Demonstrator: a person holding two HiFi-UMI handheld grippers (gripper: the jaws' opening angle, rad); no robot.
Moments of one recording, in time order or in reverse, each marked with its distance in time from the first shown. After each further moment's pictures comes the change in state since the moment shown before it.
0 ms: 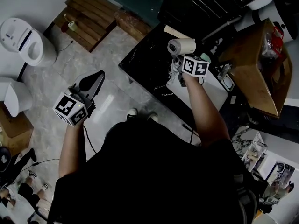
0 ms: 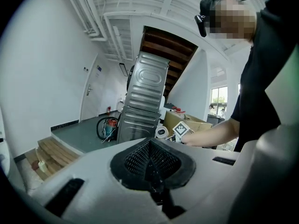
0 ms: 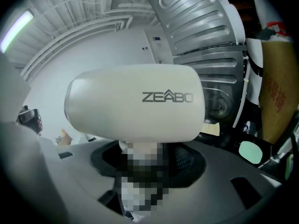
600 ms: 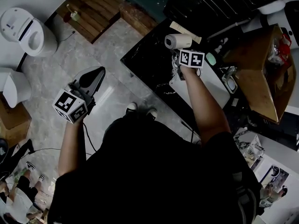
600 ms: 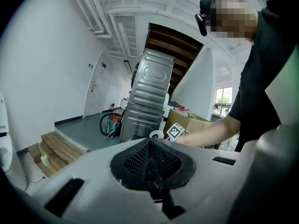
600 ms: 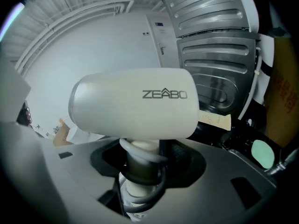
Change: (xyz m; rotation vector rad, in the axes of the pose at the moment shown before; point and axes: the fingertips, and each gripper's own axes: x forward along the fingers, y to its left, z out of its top) left arm 0.002 0.012 -0.018 -0.083 0.035 0.027; right arm 0.063 -0.013 -0.029 -0.038 0.154 -0.028
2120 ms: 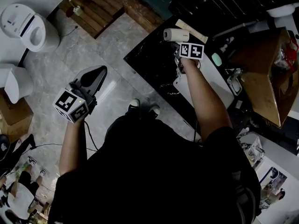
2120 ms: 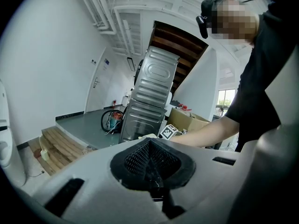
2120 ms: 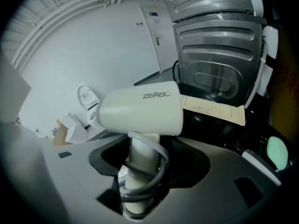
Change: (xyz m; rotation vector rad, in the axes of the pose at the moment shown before) left arm 0.008 0.014 -0.009 -0.062 0.022 0.005; right arm 0.057 -0.015 -0.007 0.052 0.096 -0.022
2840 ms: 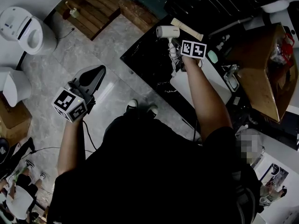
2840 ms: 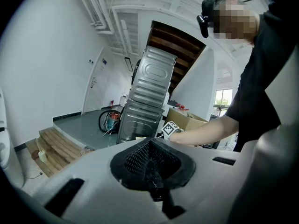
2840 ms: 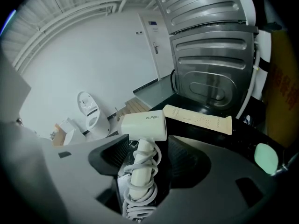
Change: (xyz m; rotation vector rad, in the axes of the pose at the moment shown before) left arm 0.001 -0.008 0.000 0.029 0.002 -0.018; right arm -0.032 -0.009 0.020 0.007 -0.086 -0.007
